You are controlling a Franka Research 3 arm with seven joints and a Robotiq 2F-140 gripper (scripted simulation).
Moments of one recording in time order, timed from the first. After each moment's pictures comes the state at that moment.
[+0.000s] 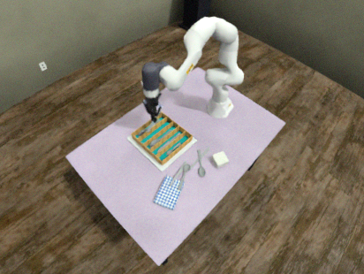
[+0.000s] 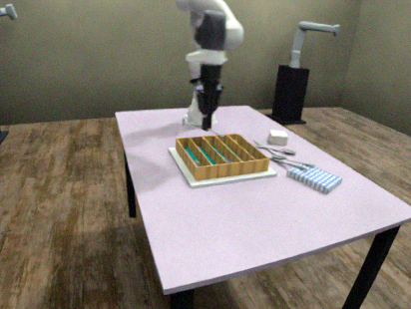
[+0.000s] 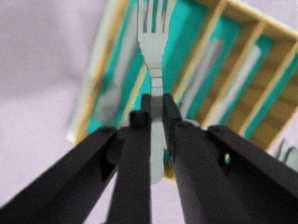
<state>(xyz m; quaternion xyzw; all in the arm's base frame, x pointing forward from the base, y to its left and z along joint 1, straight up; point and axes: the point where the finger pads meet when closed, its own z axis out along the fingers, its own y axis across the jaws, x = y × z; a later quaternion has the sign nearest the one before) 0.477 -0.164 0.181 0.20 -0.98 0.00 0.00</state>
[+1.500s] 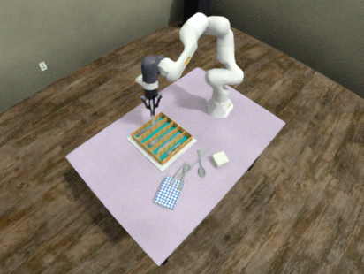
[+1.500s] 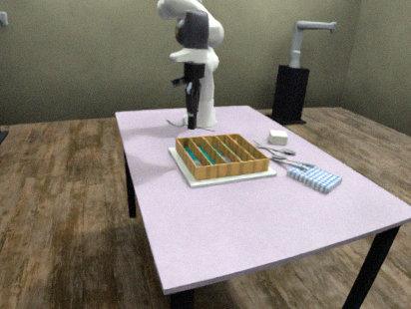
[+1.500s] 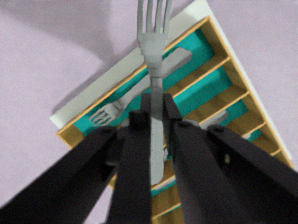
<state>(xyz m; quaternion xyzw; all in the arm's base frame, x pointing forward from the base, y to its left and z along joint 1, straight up) 0.449 -0.208 0.180 0.45 -0.89 0.01 -0.01</state>
